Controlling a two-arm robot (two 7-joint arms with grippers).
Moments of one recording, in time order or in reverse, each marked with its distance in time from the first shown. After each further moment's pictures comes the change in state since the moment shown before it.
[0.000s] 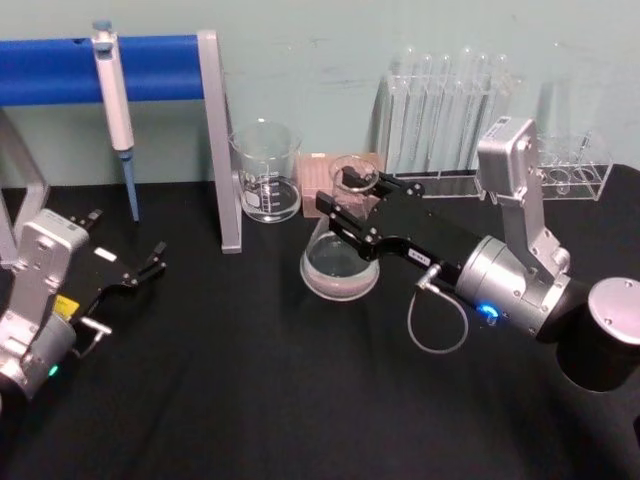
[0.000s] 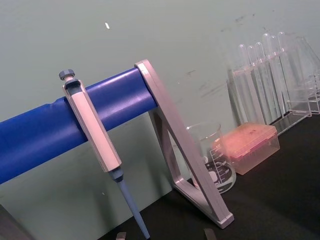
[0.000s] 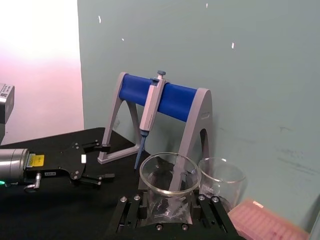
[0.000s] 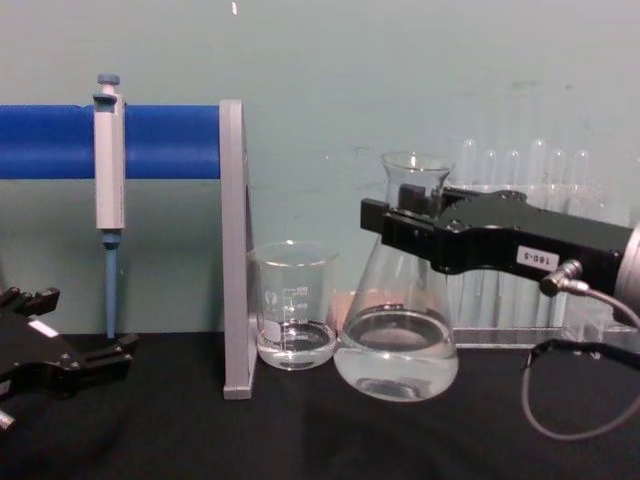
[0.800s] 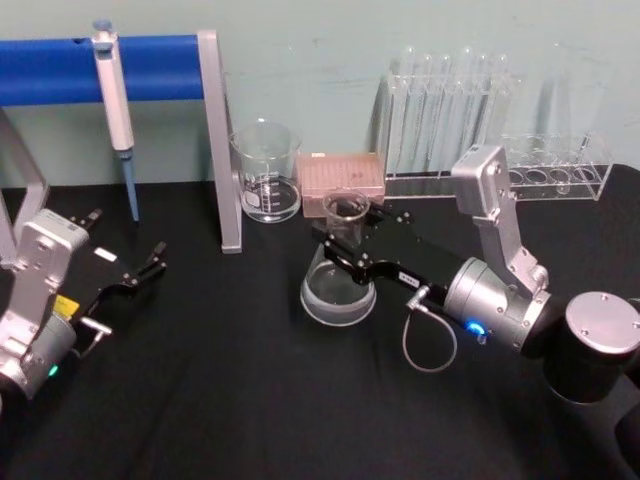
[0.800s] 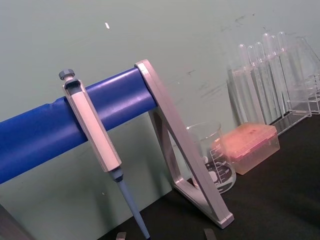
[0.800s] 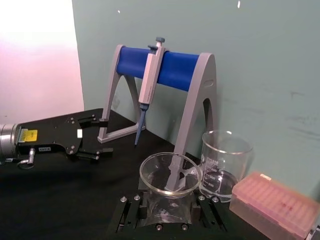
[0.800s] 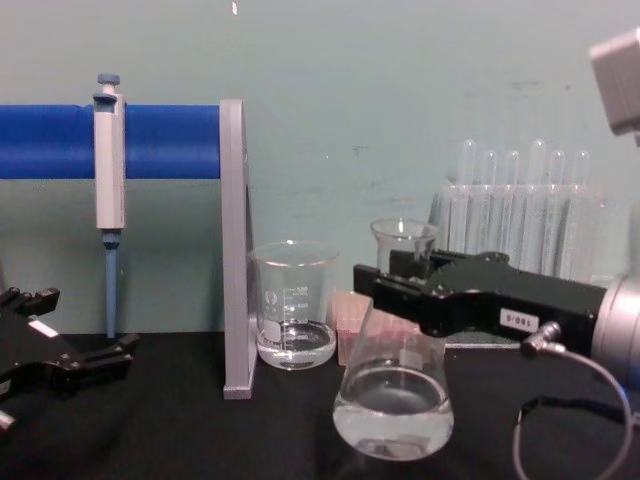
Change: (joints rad) left arm 0.000 0.000 0.000 0.000 0.000 0.000 0.000; right arm 0.020 -0.026 -0.028 0.107 -0.019 0.000 0.012
